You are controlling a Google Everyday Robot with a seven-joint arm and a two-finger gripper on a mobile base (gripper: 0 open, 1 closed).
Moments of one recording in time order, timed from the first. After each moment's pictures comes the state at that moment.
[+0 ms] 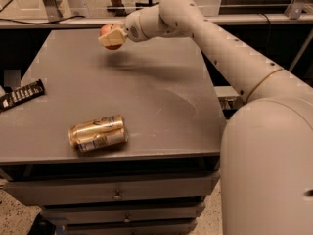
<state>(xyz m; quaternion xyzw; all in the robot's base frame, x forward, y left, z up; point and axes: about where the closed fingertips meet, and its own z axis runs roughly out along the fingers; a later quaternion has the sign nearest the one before) 0.792 0.137 0.906 -0.45 0.70 0.27 0.49</state>
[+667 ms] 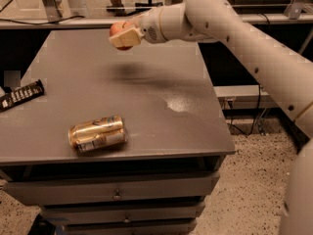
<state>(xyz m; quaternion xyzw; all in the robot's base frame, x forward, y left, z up) 0.733 0.089 0.940 -0.46 0.67 0.27 0.52</state>
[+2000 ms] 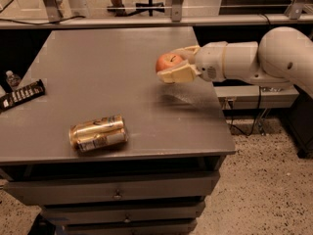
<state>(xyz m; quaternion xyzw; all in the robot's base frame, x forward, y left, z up) 0.622 -0.047 0.904 -0.45 0.67 0.27 0.52</state>
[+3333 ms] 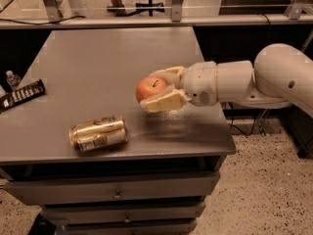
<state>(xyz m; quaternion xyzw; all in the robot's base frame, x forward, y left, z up) 0.524 0.000 0.902 -0.51 0.62 0.34 0.49</state>
